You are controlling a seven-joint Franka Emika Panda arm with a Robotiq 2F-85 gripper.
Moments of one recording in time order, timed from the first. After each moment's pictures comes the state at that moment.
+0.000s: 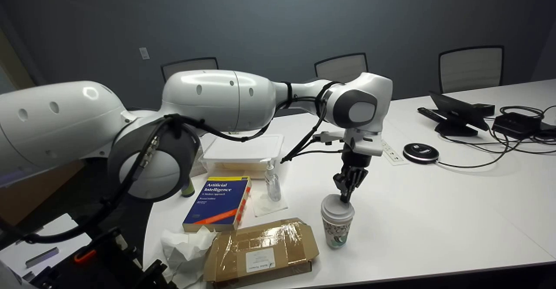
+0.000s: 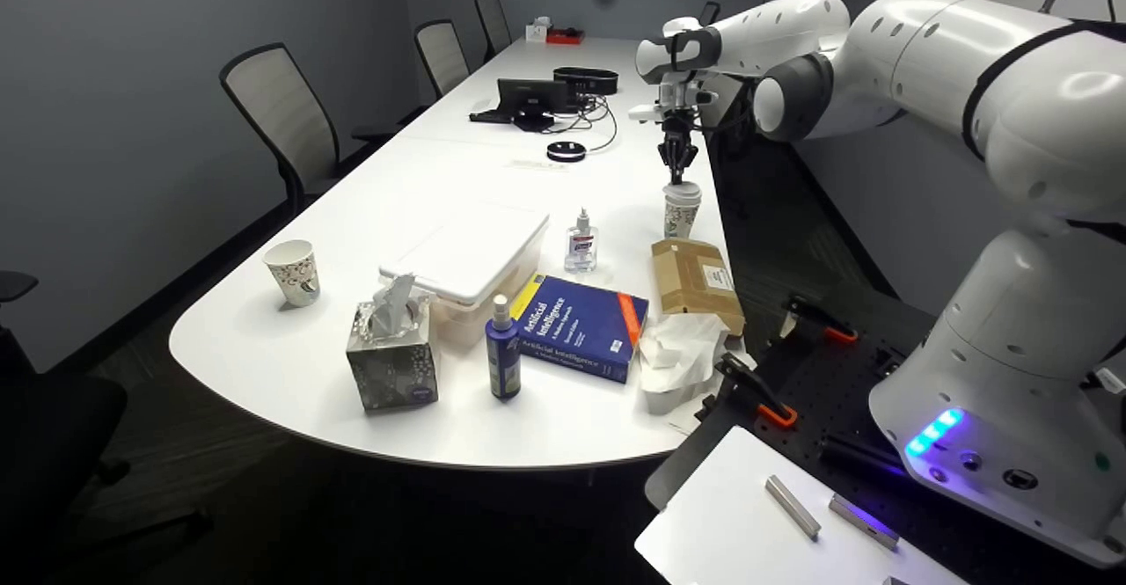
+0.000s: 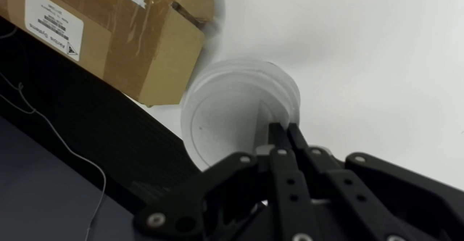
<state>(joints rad) -0.53 1.46 -0.14 -0.37 0.09 1.59 1.34</state>
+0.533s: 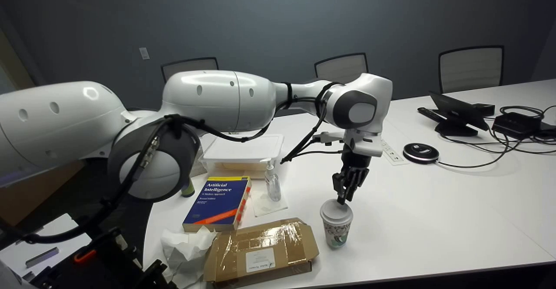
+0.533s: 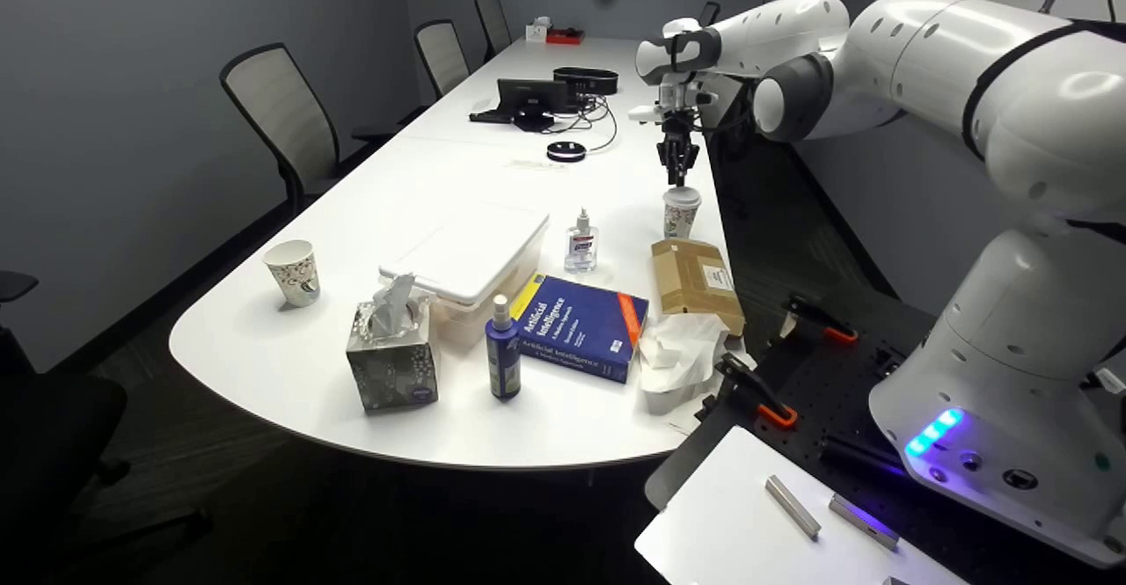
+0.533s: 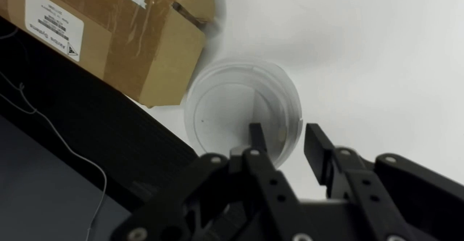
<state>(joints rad) -0.53 1.46 -0.14 -0.38 0.09 1.59 1.34</state>
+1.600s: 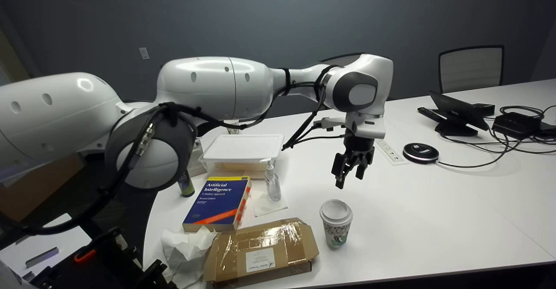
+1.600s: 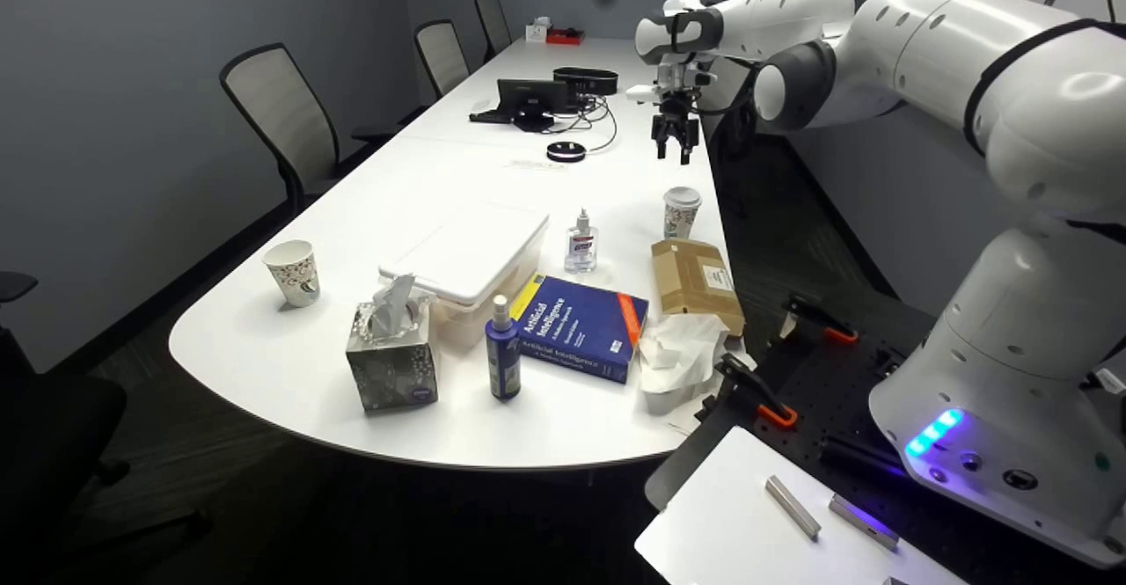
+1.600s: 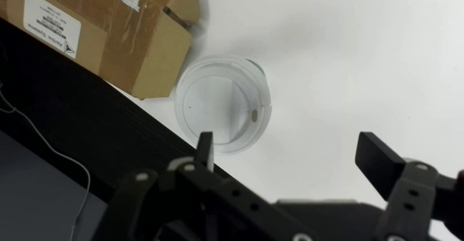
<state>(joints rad) -0.52 1.41 -0.14 -0.36 0.09 1.60 1.34</state>
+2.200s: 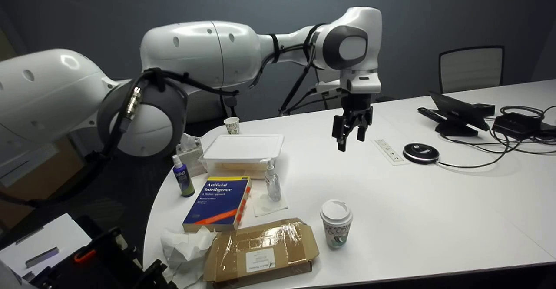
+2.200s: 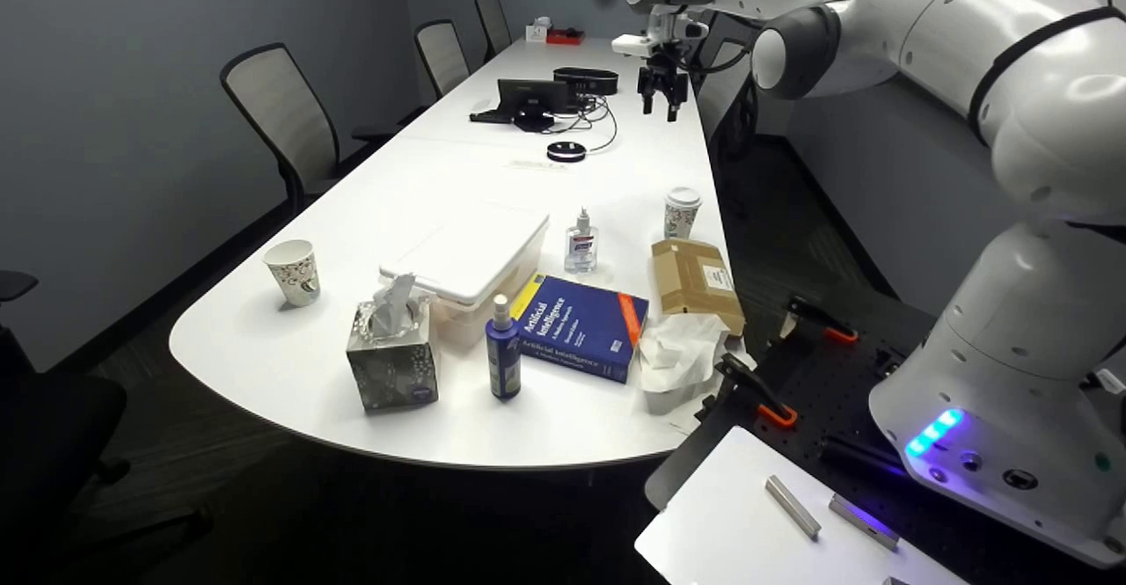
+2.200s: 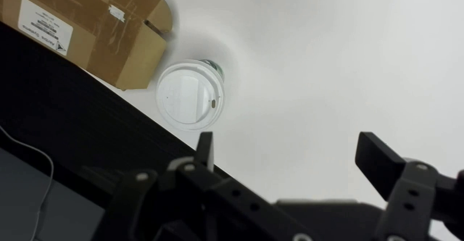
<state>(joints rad) -0.47 1.29 -0.14 -0.36 0.07 1.60 1.34</state>
